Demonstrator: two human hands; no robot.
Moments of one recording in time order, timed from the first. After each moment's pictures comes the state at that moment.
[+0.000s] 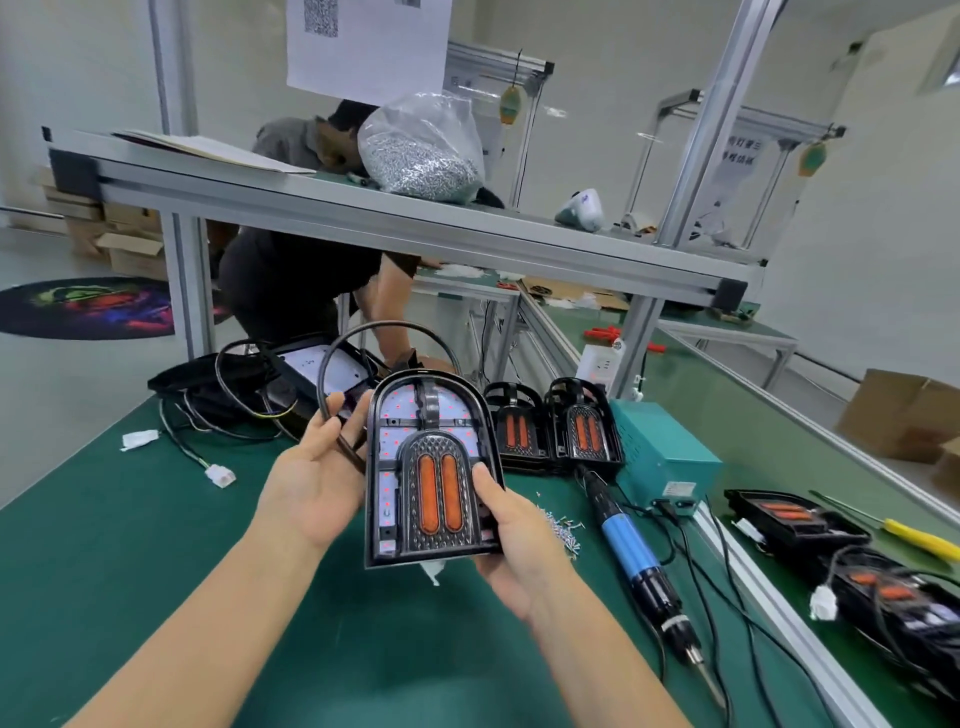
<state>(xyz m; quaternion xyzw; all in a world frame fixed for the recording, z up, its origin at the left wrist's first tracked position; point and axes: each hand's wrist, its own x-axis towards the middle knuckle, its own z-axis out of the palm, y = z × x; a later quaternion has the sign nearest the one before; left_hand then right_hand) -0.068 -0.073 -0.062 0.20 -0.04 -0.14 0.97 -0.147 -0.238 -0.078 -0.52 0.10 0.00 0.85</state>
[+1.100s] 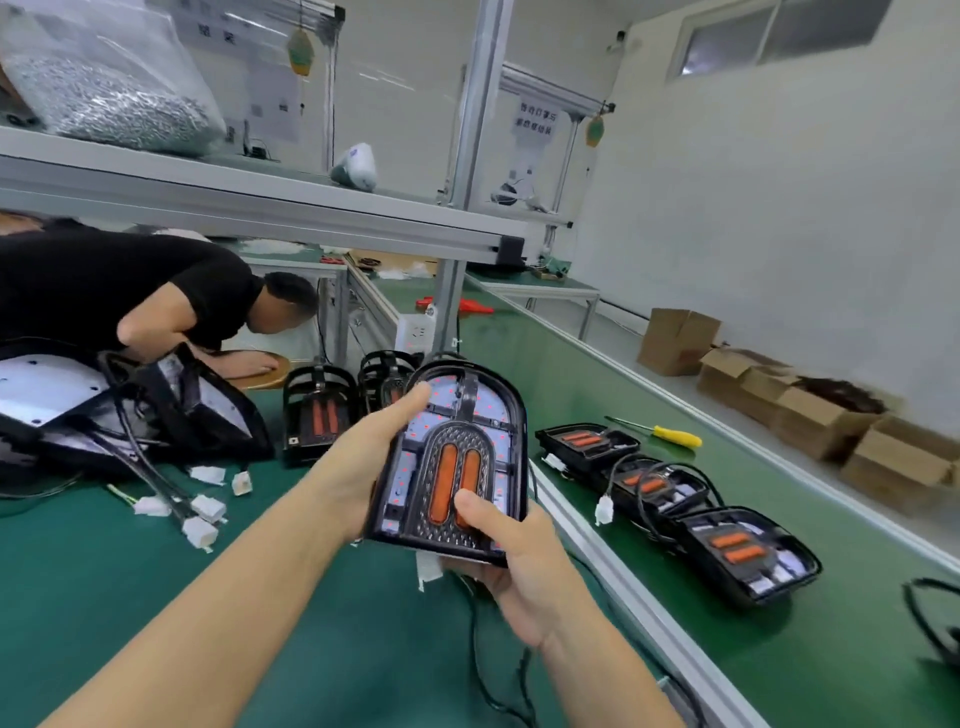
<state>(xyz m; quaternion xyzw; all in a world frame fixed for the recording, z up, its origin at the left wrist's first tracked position) -0.131 -0.261 -0.023 0.48 -0.22 -0.46 0.72 -0.265 -0.357 -0.064 -0.57 0.14 -0.18 0.79</state>
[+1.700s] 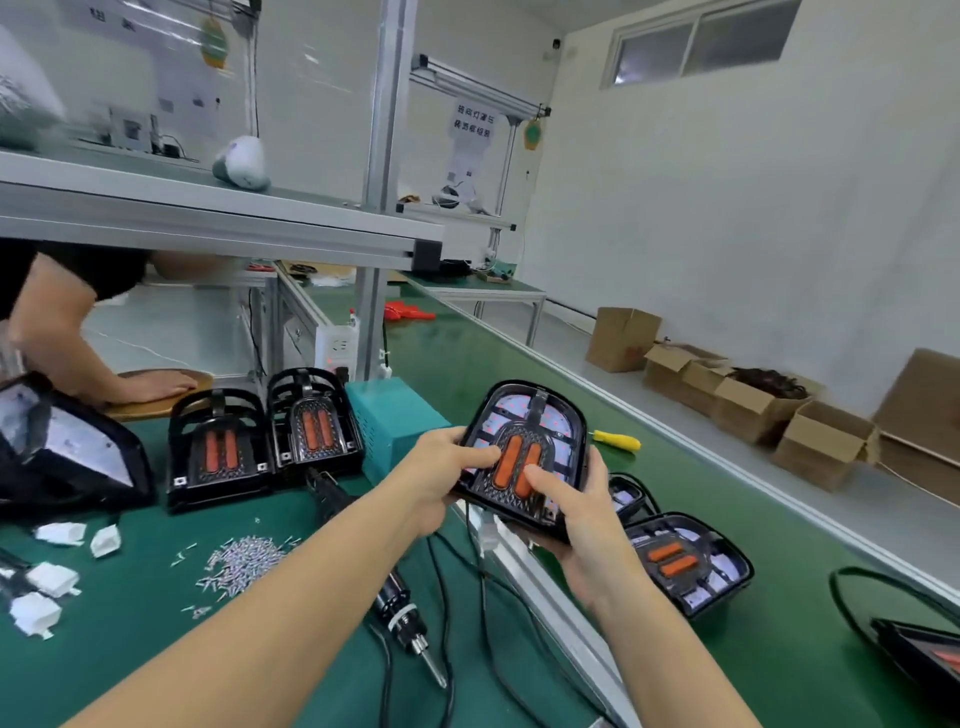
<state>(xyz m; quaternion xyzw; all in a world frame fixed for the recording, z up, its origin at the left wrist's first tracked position) -0.157 -0.414 -0.035 0.55 -0.27 -0.40 0.68 -0.295 -0.485 -0.051 -0.55 0.25 -0.36 0.70</state>
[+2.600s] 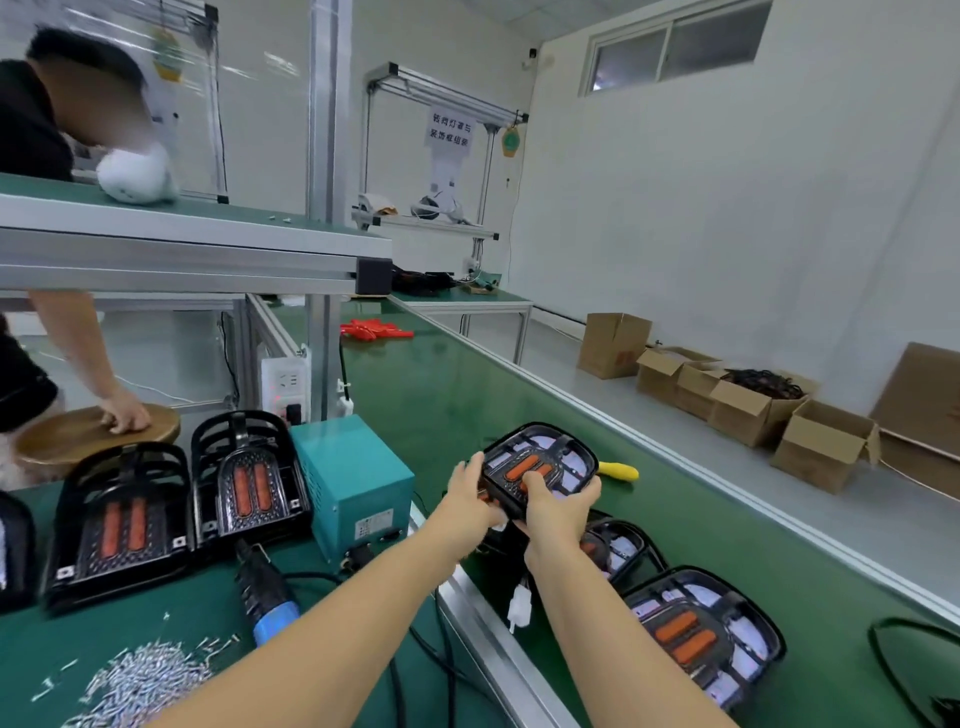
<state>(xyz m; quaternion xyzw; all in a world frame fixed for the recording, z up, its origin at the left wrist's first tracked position) -0.129 -0.536 -0.084 0.68 -0.38 -0.30 0.54 -0.196 -0.612 -0.089 -0.42 0.46 -0.48 0.62</state>
